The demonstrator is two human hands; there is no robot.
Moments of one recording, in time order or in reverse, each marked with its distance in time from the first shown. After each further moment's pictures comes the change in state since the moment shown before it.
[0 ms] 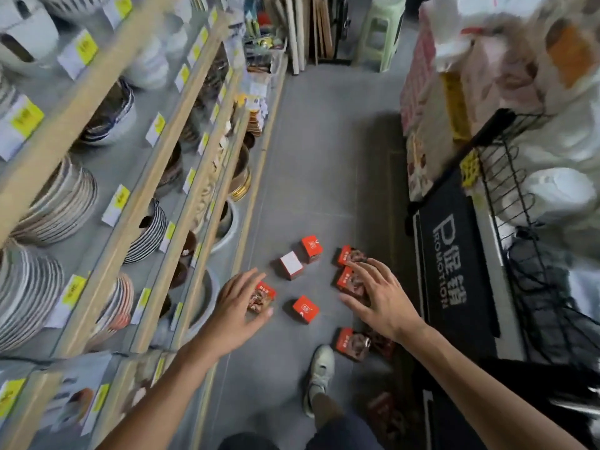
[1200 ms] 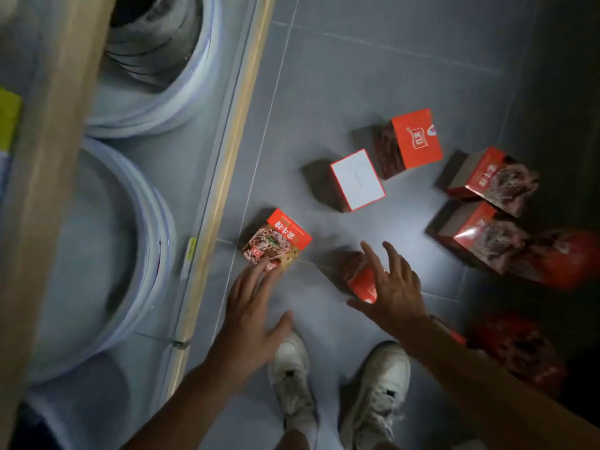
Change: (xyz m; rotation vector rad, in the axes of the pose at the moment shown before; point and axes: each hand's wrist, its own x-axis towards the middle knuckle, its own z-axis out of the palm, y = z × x) left_hand 0.153 -0.419 0.419 -0.133 -0.058 -0.299; right_hand 0.288 0.192 0.613 -0.093 -0.390 0.230
